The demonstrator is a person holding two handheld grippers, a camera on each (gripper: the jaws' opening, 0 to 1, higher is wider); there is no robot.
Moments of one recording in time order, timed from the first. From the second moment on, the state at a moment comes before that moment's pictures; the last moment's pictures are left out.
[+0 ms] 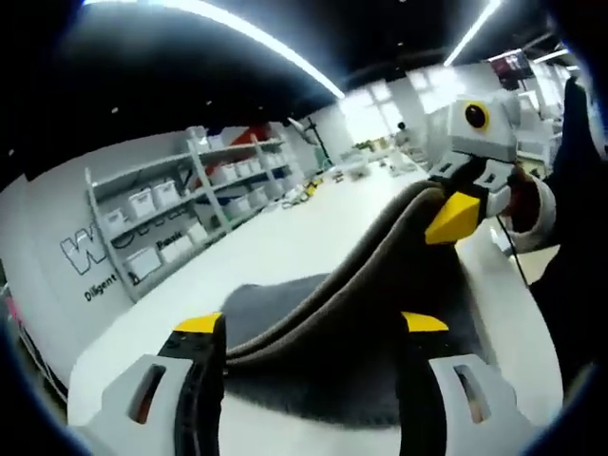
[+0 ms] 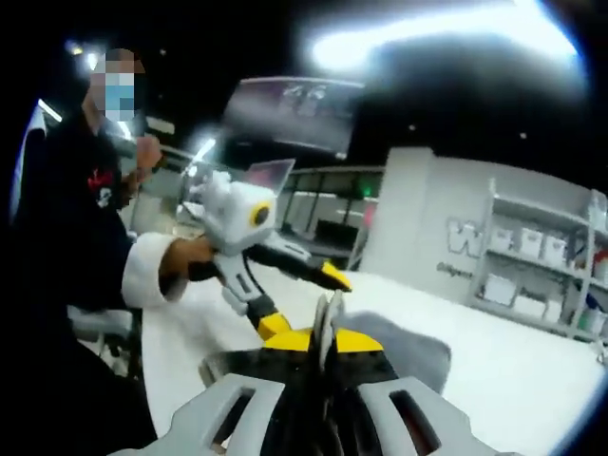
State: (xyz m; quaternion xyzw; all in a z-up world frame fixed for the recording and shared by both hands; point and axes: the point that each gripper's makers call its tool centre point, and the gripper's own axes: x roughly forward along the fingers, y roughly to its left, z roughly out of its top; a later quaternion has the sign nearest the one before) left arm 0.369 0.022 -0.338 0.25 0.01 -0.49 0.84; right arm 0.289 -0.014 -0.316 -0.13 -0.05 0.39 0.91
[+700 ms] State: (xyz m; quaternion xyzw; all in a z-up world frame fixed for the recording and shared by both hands) left arm 0.451 0.016 -0.352 0.36 0.00 -0.47 0.80; right arm 0.290 -0.048 -0.295 -0.08 -0.04 0.38 0.92
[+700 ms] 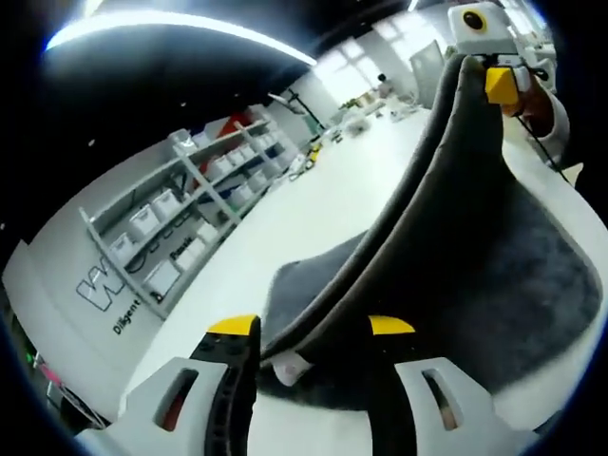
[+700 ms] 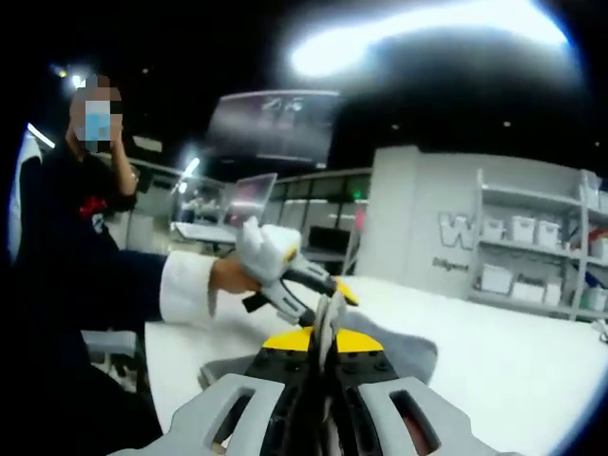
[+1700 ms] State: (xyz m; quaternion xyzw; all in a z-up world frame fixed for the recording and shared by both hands) left arm 0.481 -0.032 -0.328 0.40 -0.04 -0.48 0.78; right arm 0.308 -0.123 -0.297 0.00 -0.04 0.23 0.97
